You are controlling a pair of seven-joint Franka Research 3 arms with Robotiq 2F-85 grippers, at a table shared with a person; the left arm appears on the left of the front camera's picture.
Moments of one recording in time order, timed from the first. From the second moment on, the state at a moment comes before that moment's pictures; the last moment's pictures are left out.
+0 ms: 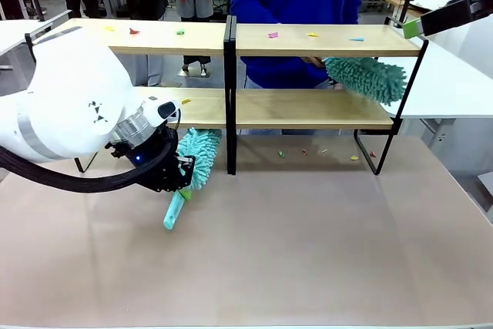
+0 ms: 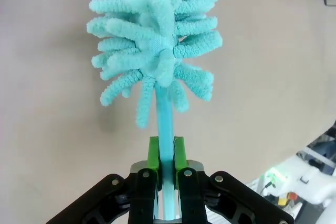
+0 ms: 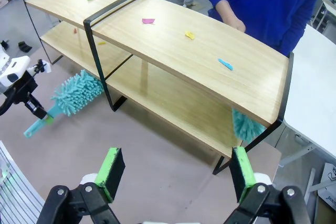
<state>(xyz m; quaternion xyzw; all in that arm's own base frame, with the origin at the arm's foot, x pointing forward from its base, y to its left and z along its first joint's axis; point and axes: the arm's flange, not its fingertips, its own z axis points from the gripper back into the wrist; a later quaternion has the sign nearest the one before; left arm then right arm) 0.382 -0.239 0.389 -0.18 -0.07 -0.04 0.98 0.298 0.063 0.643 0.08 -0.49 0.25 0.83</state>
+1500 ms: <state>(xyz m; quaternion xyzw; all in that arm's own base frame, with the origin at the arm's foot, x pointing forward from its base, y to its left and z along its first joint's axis) 0.419 -0.241 0.369 -0.09 -0.03 0.24 0.97 0.299 0.063 0.643 0.08 -0.49 0.25 0.83</state>
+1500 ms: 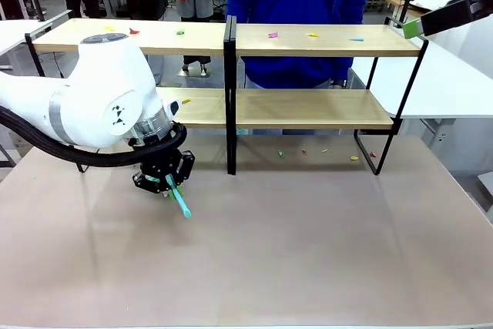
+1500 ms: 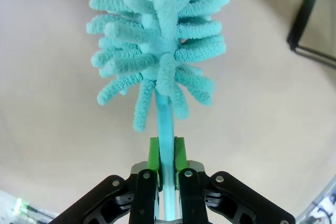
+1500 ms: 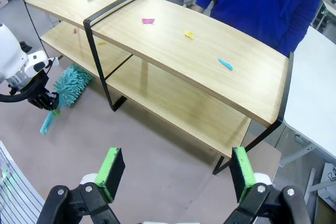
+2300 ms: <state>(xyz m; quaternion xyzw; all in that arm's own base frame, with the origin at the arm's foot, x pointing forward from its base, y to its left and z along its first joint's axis) 0.432 -0.220 0.369 -0.07 -0.03 0.29 0.95 0.299 0.063 0.643 0.08 -0.49 0.25 0.83</state>
